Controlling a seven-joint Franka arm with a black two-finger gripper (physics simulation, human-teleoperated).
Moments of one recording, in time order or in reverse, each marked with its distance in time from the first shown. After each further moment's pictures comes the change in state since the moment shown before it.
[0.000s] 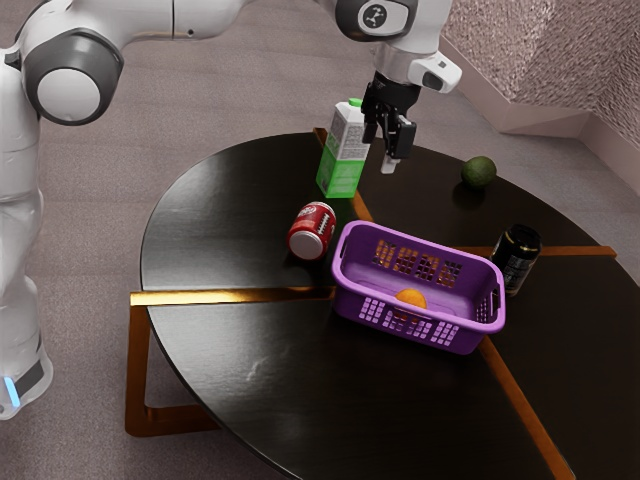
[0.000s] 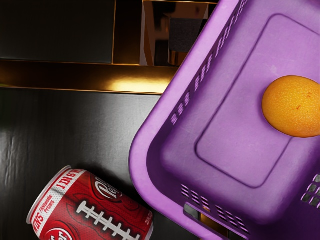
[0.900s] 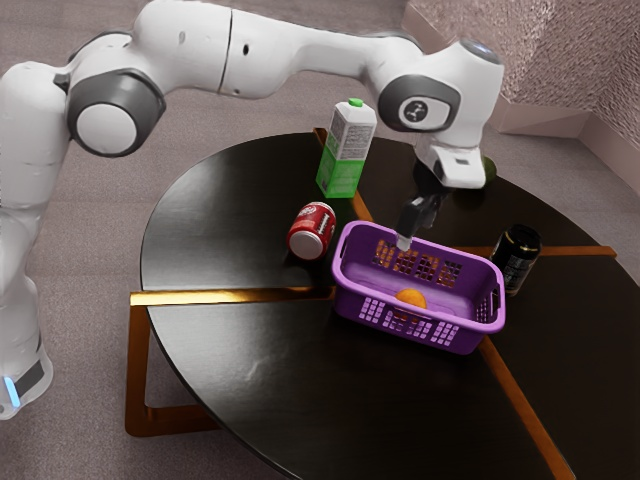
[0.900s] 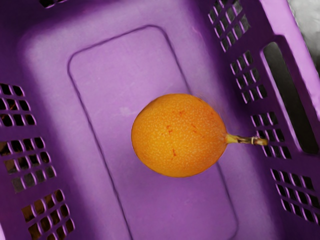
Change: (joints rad) arm 0.012 0.224 -0.177 0.045 -0.010 0.151 0.797
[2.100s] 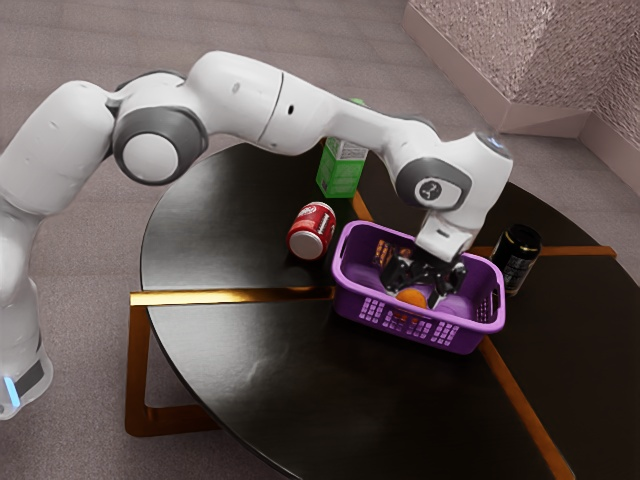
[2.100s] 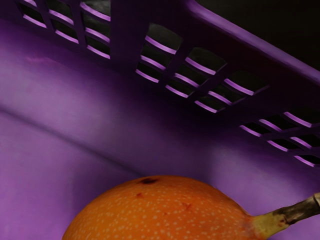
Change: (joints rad) arm 0.098 0.206 -0.158 0.035 0.011 0.036 0.629
